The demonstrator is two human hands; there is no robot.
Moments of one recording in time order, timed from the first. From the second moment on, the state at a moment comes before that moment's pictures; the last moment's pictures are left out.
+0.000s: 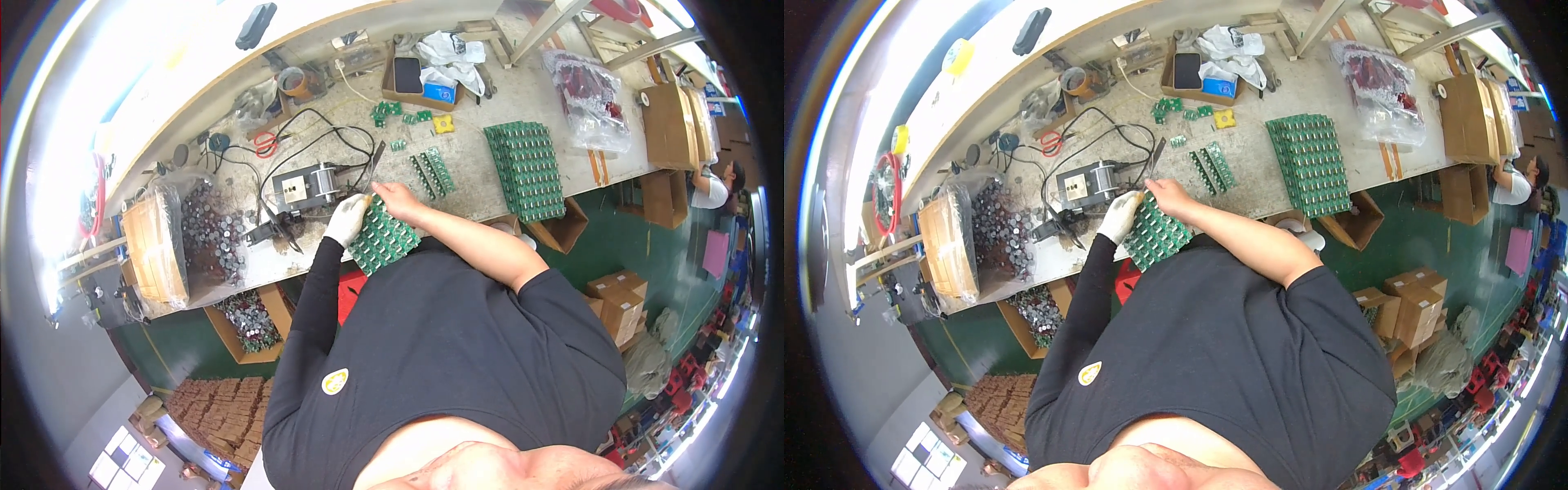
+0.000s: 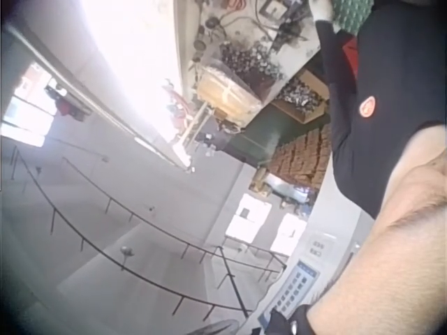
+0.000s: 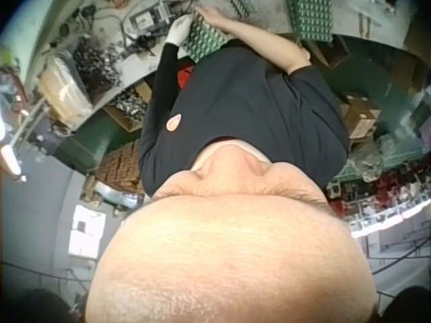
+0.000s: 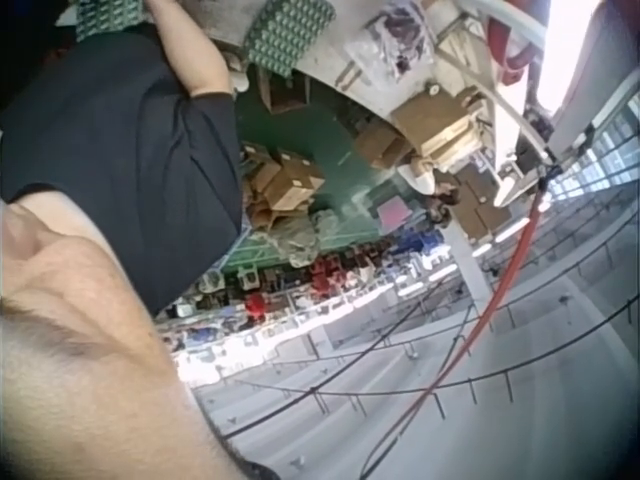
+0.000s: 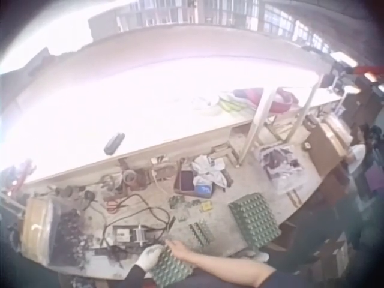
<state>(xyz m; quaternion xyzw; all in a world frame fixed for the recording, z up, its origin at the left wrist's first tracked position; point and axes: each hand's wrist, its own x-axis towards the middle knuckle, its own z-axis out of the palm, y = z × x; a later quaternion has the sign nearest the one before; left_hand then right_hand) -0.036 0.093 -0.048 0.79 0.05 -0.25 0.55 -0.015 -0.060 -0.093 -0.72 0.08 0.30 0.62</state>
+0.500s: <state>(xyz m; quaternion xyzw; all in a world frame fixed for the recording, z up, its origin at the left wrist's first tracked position) -0.038 0.062 -0.073 0.77 0.14 -0.26 0.57 0.016 -0.114 -0.137 -0.76 0.17 0.19 0.59</state>
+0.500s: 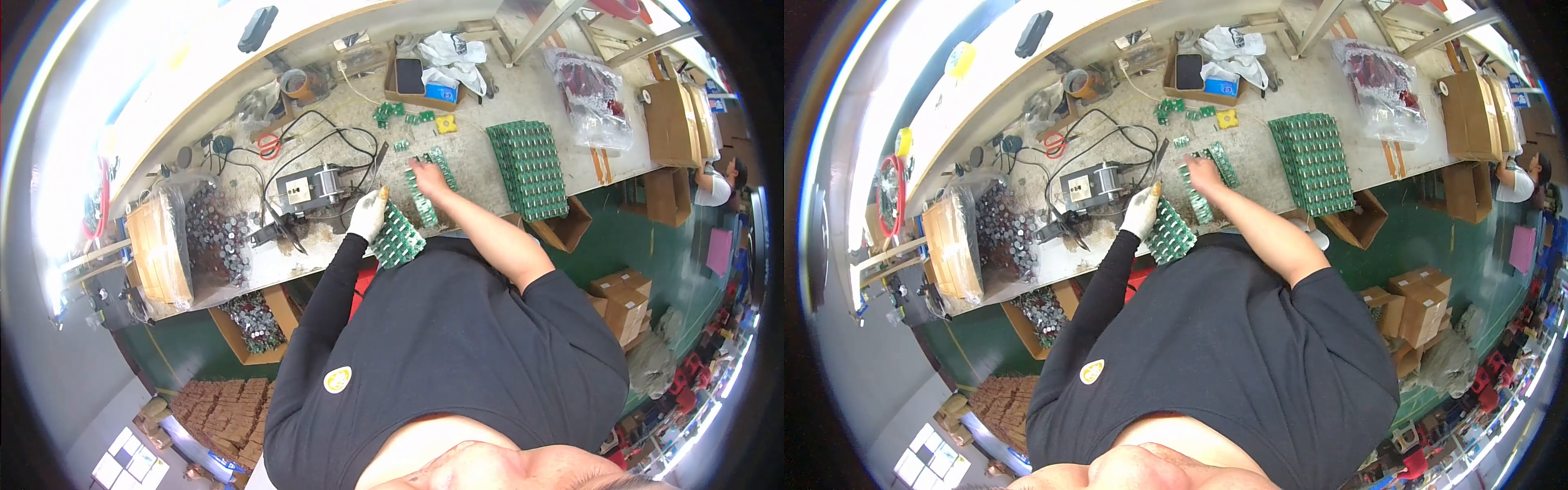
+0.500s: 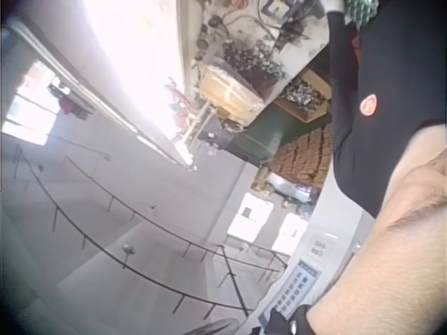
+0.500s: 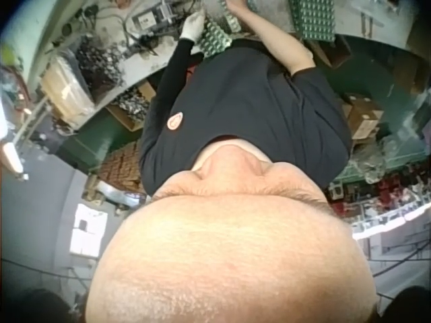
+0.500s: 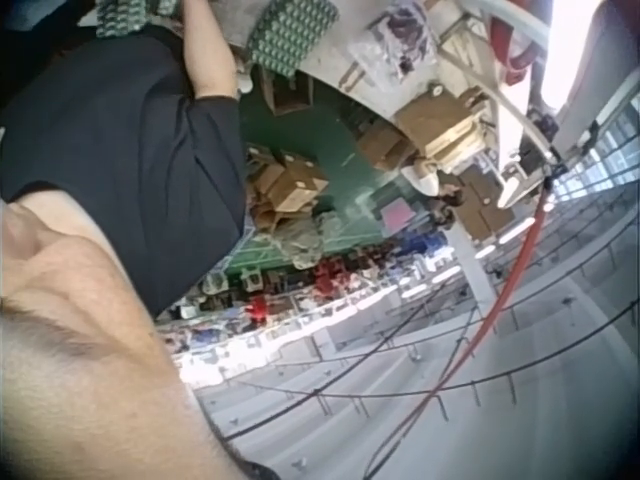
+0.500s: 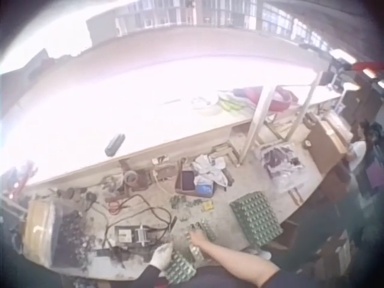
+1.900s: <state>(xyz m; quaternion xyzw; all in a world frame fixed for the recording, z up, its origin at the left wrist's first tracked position) -0.083 0.040 -0.065 -0.03 0.26 -0.26 0.93 -0.004 -0.093 -0.050 -0.35 0.30 0.46 0.76</state>
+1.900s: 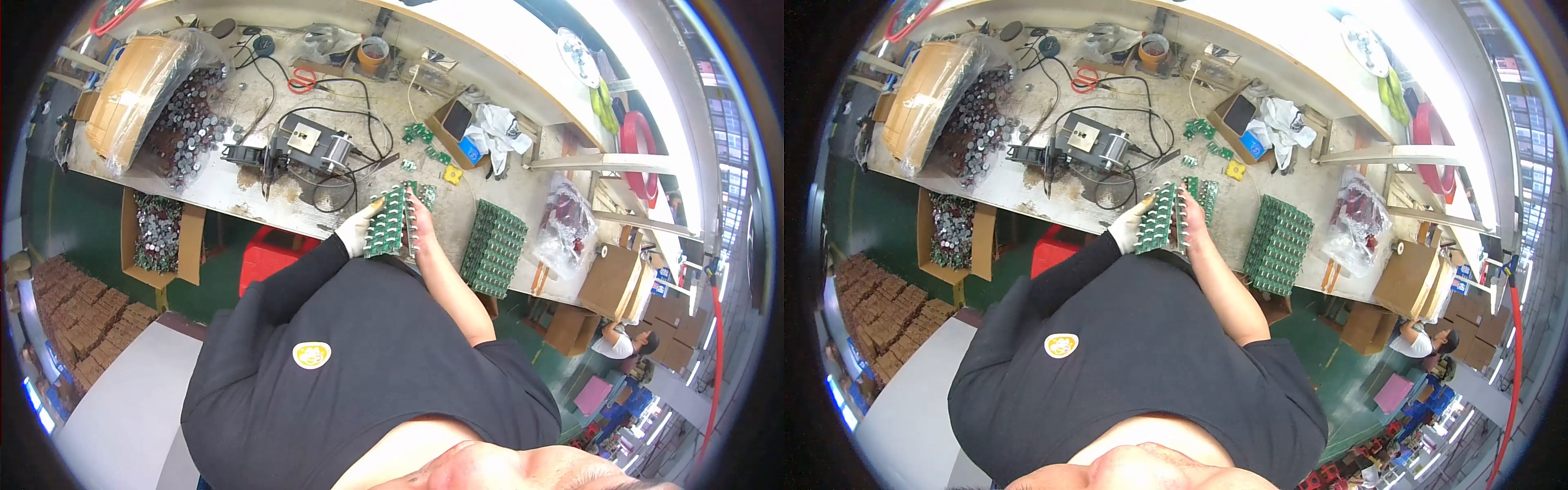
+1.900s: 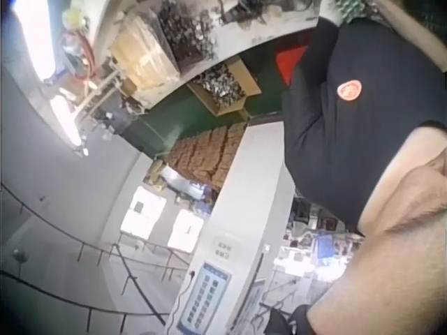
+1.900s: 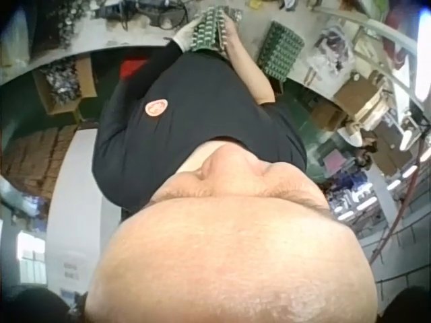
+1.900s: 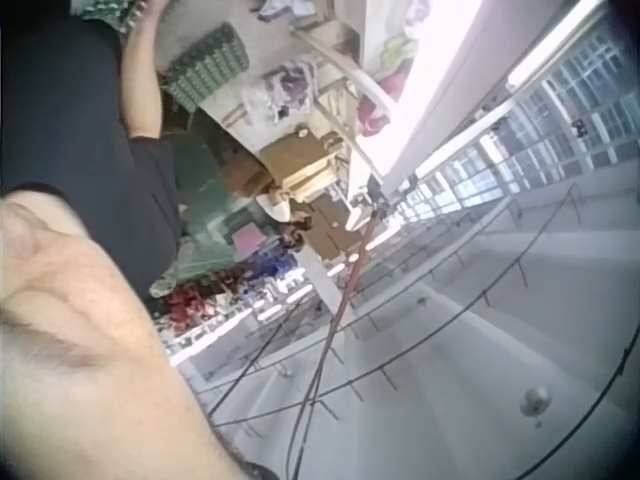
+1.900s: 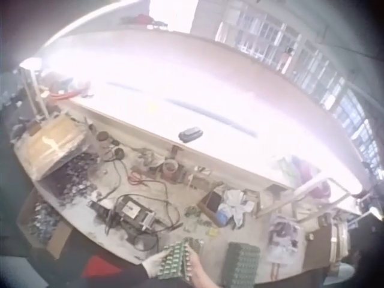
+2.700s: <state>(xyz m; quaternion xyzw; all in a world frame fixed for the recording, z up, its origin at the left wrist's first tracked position) -0.075 0.037 -0.071 0.27 0.33 -0.22 0.88 -0.009 -0.092 -0.087 -0.72 0.22 0.28 0.59</state>
